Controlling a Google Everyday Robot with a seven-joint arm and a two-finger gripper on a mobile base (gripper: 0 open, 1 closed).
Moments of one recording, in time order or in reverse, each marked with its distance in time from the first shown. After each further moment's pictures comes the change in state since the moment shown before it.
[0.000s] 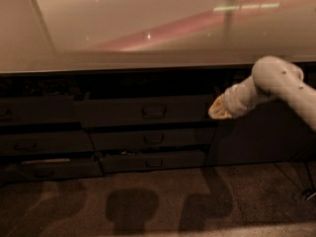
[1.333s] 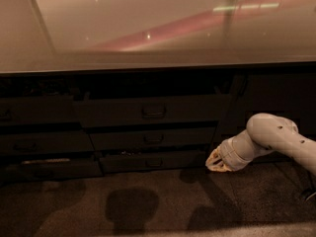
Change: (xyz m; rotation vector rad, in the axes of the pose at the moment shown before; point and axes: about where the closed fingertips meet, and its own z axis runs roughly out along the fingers) arm -0.043 0.179 0.056 -0.180 -0.071 -0.052
